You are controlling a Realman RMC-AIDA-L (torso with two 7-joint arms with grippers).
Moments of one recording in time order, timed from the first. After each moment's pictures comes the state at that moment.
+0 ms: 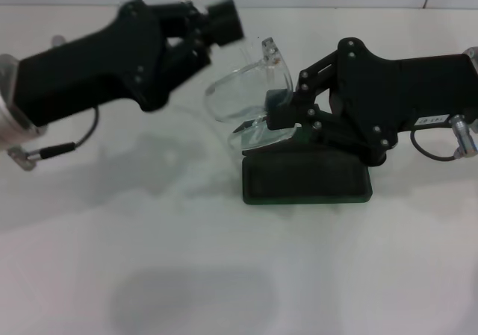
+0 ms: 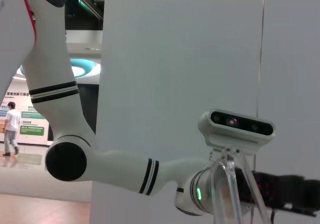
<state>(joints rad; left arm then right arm) -0.29 -2.09 1.21 1.03 1.17 1.65 -1.50 0.67 2.02 -1.13 -0.71 -1.41 -1.86 1.18</state>
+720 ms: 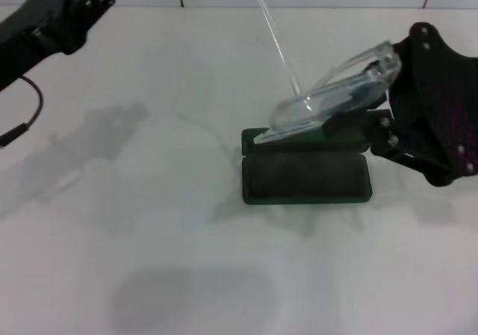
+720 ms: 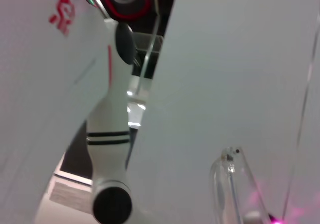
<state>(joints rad) -0.33 -2.09 0.98 0.78 1.14 1.64 -1.49 0.62 2.02 -1.12 -0.74 -1.28 -2.04 1.03</state>
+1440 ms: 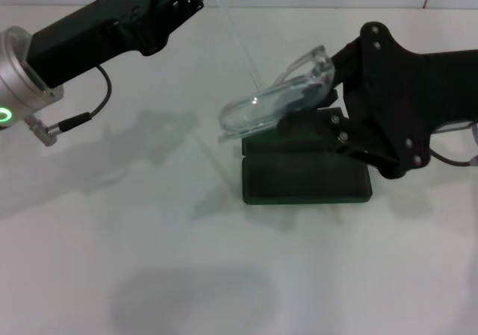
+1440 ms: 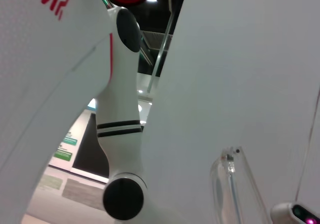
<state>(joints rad) -0.44 -2.09 1.10 0.76 1.14 1.66 -1.51 0.70 2.02 -1.17 -0.65 -1.29 -1.99 0.97</state>
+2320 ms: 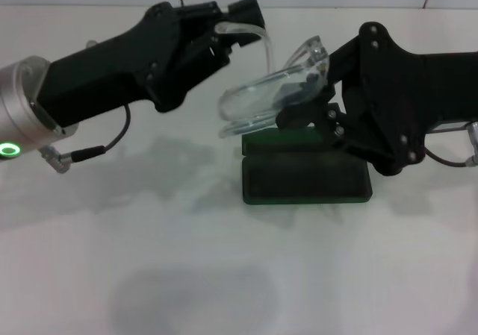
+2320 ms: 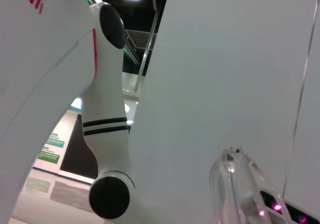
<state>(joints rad) -0.44 -2.09 1.18 0.75 1.12 1.78 -1.45 0.69 2.02 -1.17 -0.62 -1.28 -1.97 0.96</state>
